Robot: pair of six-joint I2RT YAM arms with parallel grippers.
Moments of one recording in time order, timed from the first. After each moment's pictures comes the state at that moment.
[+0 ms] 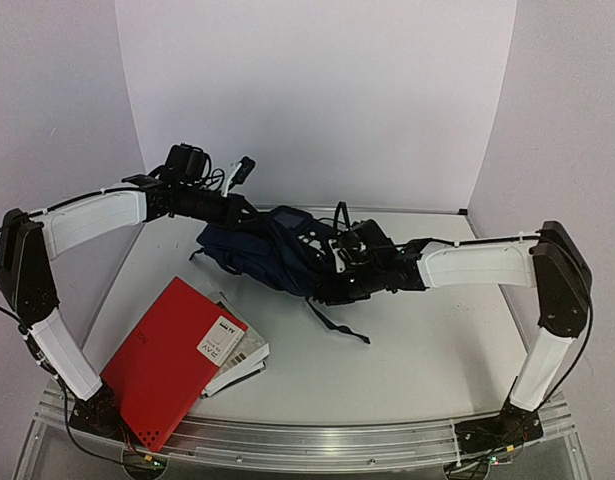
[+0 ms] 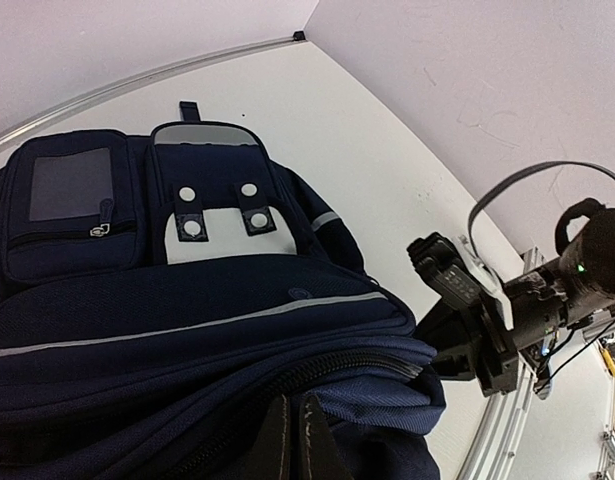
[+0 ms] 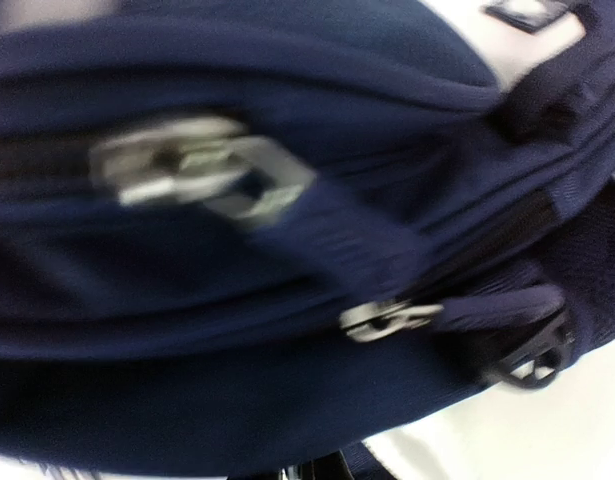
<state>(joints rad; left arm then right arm) -0.51 1.66 1.41 -0.35 0.59 -0.13 0.86 1.81 1.22 -0.22 -0.11 0.50</state>
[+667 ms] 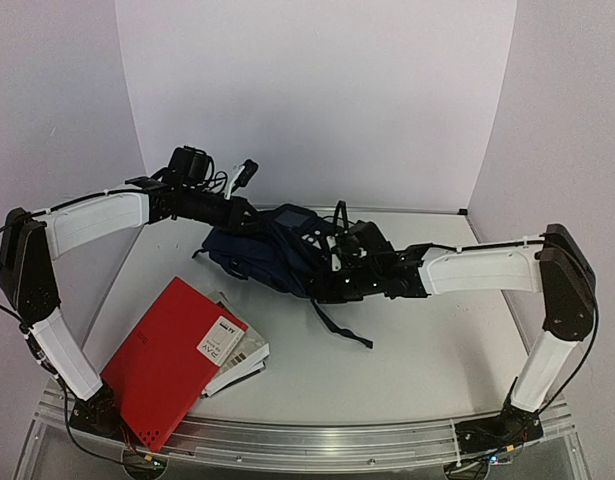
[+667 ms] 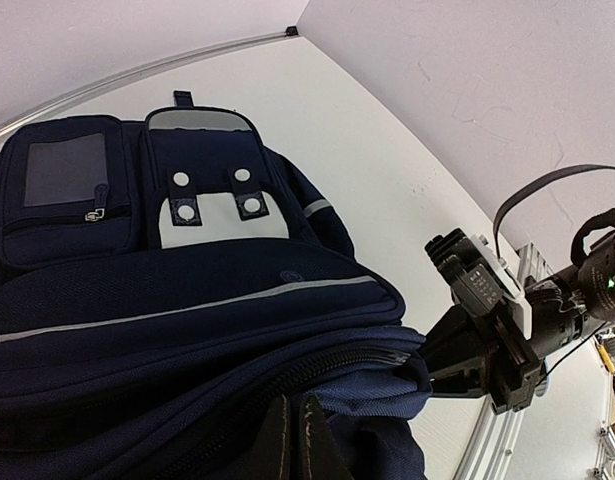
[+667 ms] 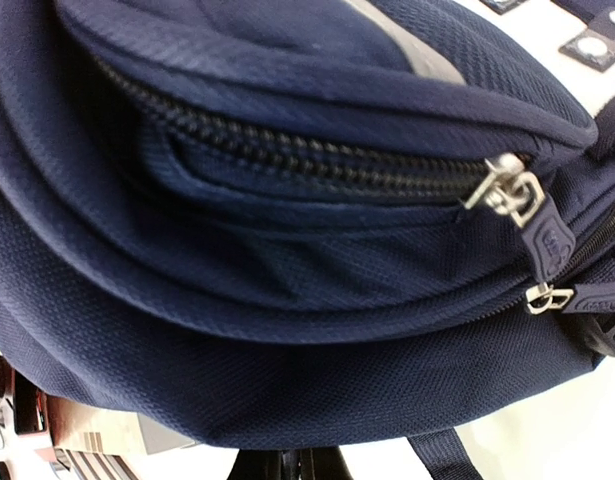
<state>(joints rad) -0.52 1.66 1.40 -0.33 0.60 -0.13 0.90 1.78 1.19 -0.13 -0.07 0.60</state>
